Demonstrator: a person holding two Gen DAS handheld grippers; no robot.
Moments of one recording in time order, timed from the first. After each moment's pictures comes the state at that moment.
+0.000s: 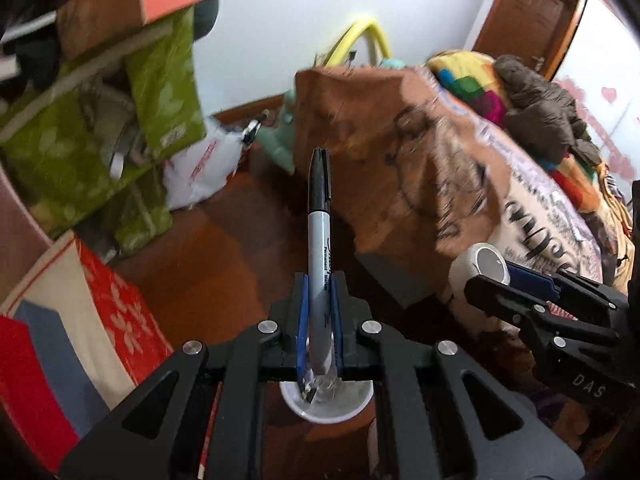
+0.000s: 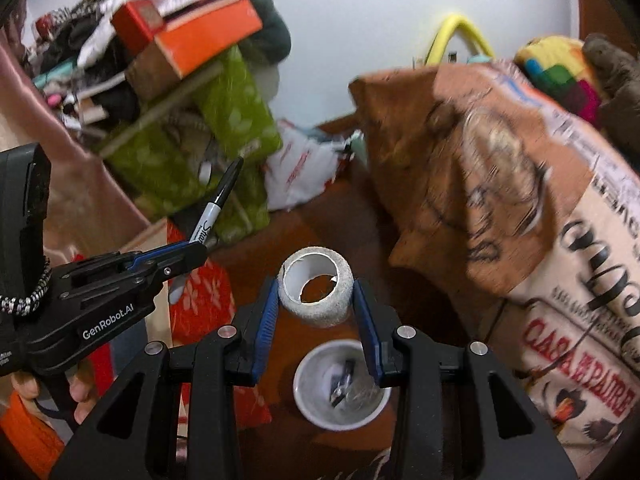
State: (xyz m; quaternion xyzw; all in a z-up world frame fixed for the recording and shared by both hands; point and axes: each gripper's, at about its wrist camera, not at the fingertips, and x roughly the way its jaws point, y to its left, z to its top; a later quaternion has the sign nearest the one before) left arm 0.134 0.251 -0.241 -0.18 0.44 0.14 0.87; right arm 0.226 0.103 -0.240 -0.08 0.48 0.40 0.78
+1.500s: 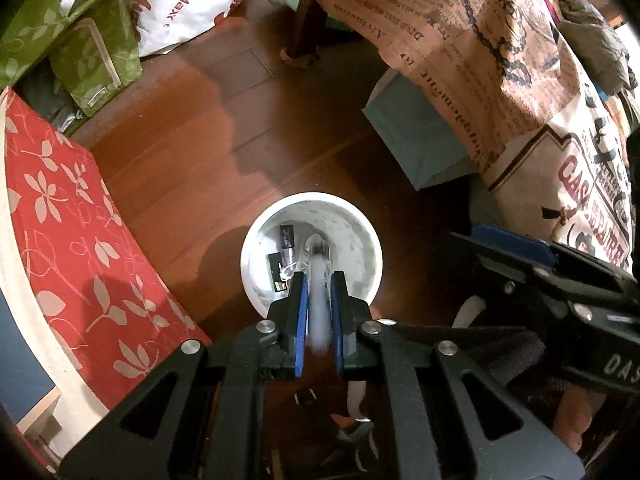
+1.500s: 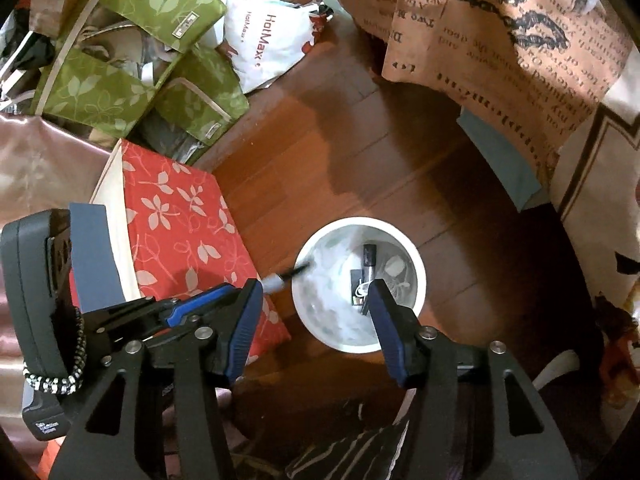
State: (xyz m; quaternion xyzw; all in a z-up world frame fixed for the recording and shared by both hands) left arm 0.136 0.213 -0.409 -0.26 0.61 0.11 0.74; right arm 0.239 0.094 -0.379 -0.06 0.65 0.37 0.66
